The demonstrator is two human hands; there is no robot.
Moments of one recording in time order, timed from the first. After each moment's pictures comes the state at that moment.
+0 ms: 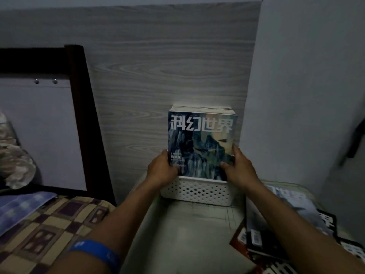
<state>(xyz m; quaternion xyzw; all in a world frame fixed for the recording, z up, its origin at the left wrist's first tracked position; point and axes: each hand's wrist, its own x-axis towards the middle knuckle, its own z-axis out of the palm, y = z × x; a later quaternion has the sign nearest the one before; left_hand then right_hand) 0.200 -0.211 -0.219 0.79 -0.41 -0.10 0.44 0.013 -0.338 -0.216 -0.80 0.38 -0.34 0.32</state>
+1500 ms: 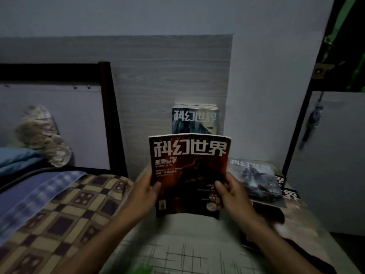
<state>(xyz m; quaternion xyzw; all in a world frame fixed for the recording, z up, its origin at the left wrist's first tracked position) 0.075 0.021 -0.219 0.68 -0.47 -0.13 0.55 -0.113 -0.133 -0.238 -0.72 0.27 -0.38 0.52</state>
